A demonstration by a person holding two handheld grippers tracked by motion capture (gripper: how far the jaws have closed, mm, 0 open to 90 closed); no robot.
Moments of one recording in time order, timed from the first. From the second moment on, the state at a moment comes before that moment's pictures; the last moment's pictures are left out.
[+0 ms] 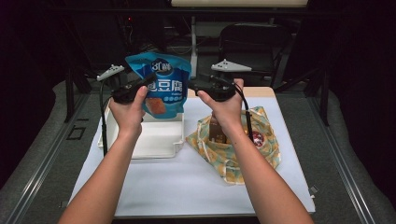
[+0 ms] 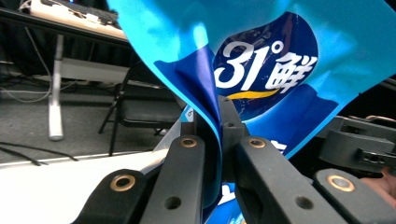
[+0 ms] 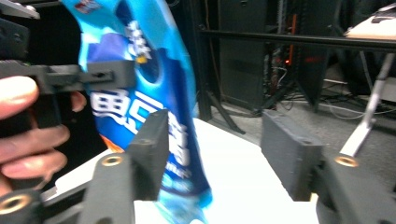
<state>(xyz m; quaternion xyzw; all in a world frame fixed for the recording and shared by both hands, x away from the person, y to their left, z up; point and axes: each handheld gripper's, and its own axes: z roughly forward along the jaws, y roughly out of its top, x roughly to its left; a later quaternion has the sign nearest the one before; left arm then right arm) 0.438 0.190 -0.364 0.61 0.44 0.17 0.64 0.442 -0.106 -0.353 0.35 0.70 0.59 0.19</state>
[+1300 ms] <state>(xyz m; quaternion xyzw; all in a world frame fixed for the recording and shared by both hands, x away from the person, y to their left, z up) 0.448 0.259 -0.426 0.59 0.48 0.18 0.63 0.375 -0.210 -0.410 0.41 0.68 0.56 0.23</state>
